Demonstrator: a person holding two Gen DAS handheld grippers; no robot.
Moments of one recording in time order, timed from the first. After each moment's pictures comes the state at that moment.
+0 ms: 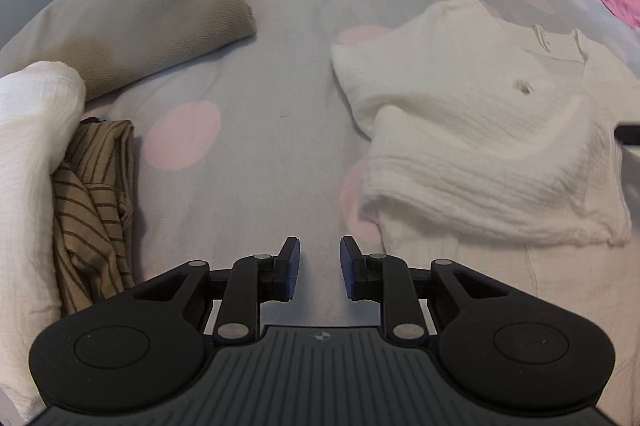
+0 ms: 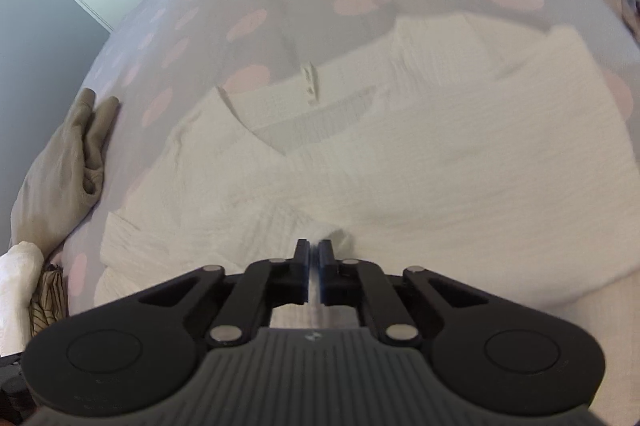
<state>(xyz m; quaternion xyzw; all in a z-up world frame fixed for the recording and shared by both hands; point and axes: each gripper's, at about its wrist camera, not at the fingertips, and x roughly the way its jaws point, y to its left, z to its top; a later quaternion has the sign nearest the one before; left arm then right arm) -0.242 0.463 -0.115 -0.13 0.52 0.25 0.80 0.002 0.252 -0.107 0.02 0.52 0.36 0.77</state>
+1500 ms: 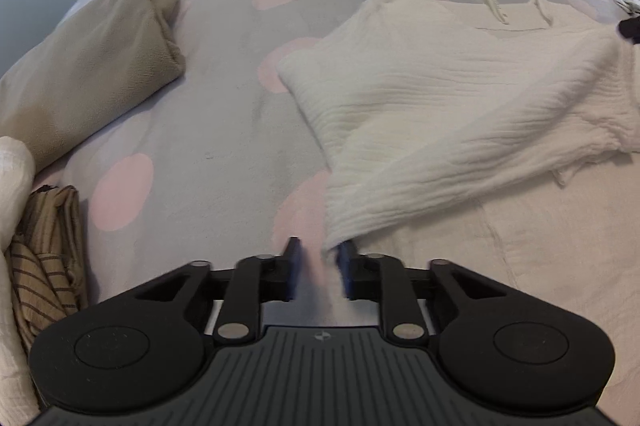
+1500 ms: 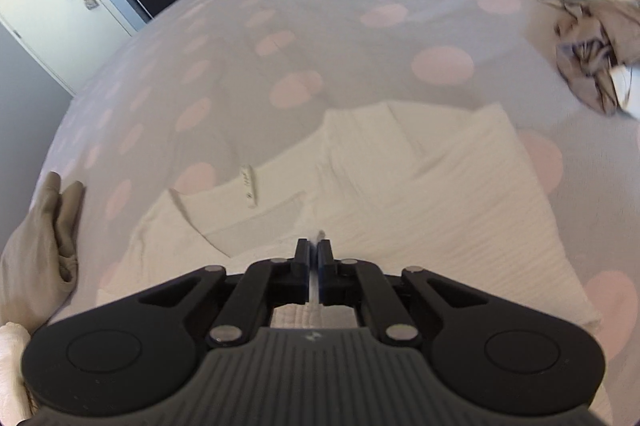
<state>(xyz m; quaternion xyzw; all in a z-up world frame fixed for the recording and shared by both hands) -0.204 0.438 -0.134 -0.06 0.53 0.22 0.82 0.057 0.226 -0.092 0.05 0.51 0.26 0.82</state>
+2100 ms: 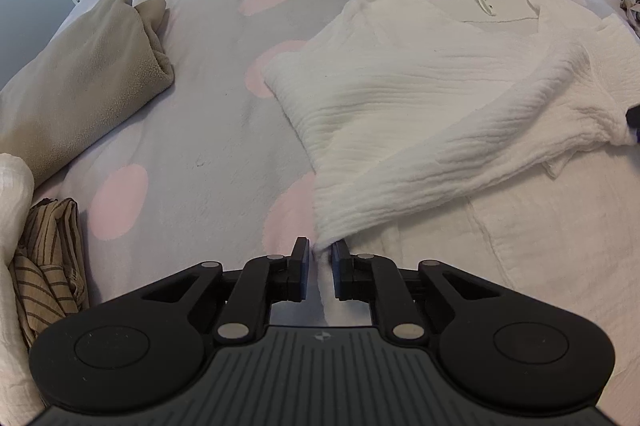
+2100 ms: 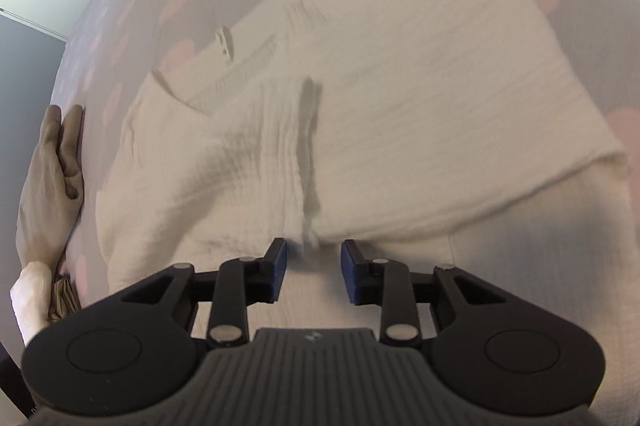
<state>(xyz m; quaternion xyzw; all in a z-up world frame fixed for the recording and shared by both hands) -0.200 0.429 -0.134 -0.04 0.53 0.21 0.82 0.021 0.193 -0.139 0.08 0.64 0.28 0.71</state>
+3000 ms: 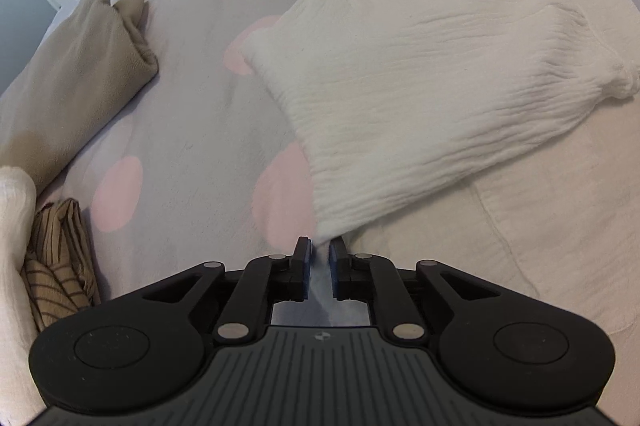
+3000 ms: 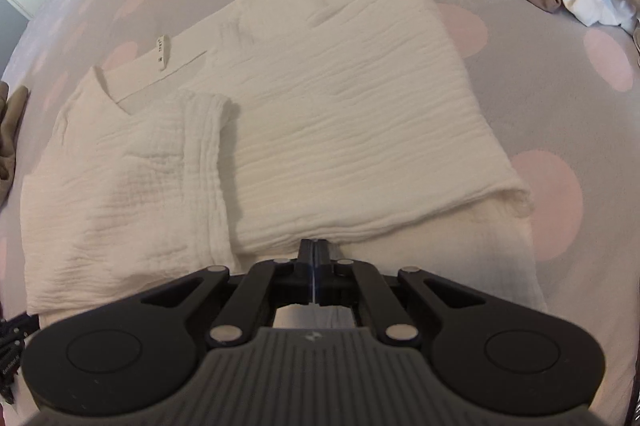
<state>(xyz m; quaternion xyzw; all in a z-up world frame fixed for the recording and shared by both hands) -0.203 0.422 -0.134 -0.01 0.58 0.19 0.79 0.025 0.162 -0.136 -0.01 0.59 0.24 0.77</state>
